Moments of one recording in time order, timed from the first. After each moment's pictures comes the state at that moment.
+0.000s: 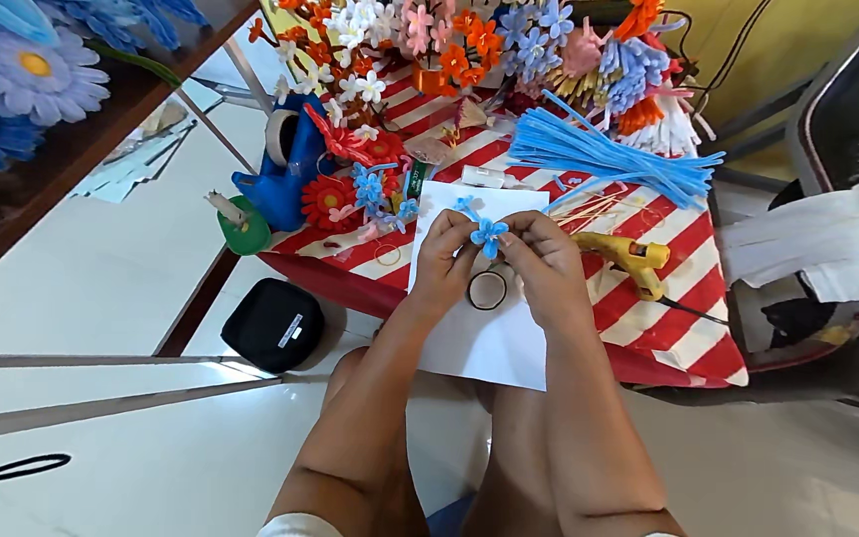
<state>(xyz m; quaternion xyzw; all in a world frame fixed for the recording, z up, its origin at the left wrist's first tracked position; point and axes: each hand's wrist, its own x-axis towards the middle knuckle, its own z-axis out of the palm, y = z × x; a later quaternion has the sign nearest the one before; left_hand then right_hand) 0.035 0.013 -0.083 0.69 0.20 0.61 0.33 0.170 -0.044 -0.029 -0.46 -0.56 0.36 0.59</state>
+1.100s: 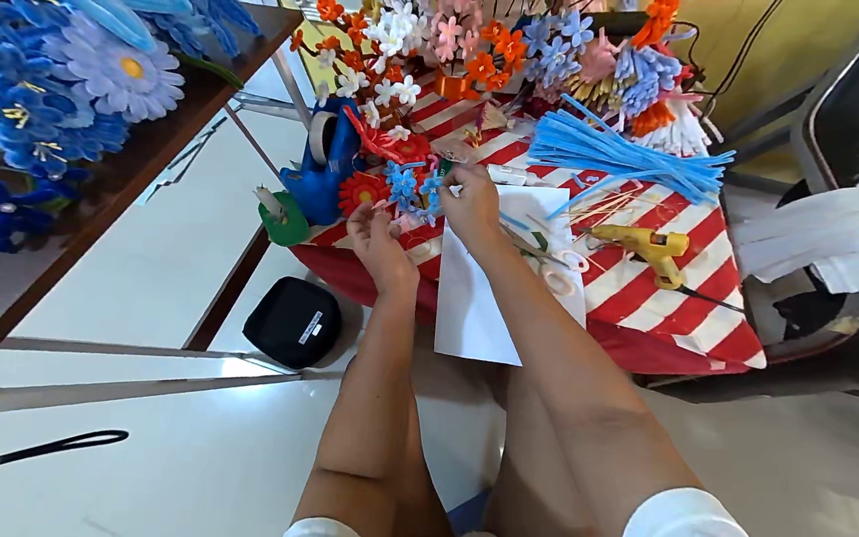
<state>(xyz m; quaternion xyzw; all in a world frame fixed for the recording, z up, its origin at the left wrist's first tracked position) -0.034 0.022 -0.067 0.25 0.43 0.75 0.43 0.081 0.056 -0.036 -0.62 -0.63 0.18 0.43</state>
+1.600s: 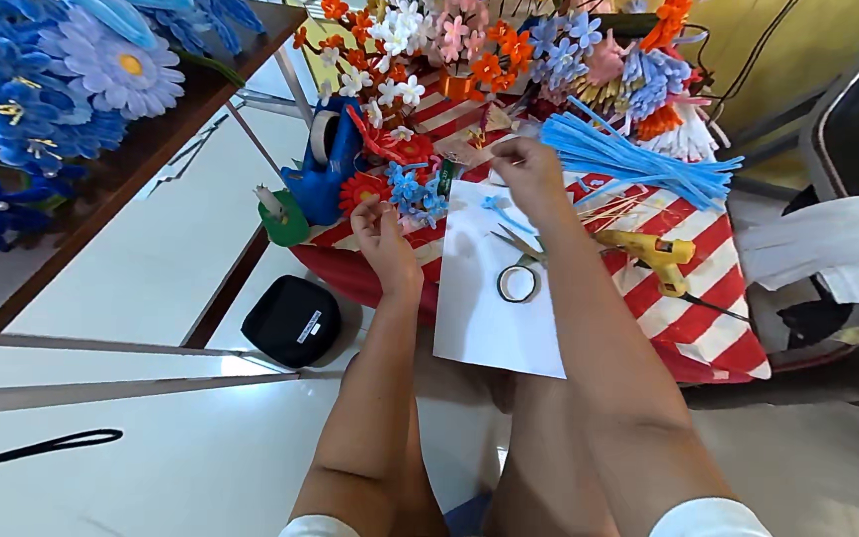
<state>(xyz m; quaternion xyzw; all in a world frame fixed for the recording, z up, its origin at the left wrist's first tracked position) -0.027 0.024 -0.069 0.32 0.43 0.75 0.39 0.155 0.067 0.000 -0.60 -0.63 0.25 0.42</state>
